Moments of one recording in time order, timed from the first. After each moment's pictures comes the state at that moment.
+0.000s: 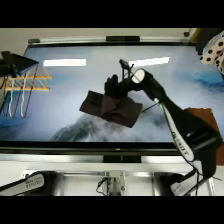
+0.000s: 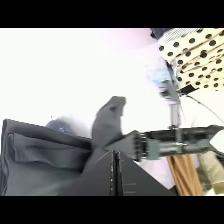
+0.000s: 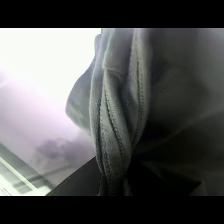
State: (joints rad) left arm 0.37 -1.28 1.46 0.40 -1.36 -1.13; right arm 0.44 -1.77 1.60 -0.85 0.93 1.59
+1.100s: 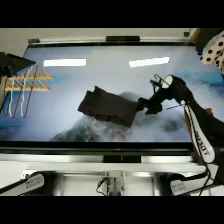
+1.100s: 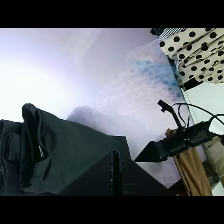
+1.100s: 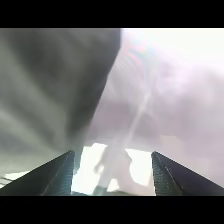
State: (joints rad) left arm 0.38 -1.24 1.46 0.40 -1.38 -1.11; right arm 0.12 -1.63 1.31 -1.15 1.29 1.64
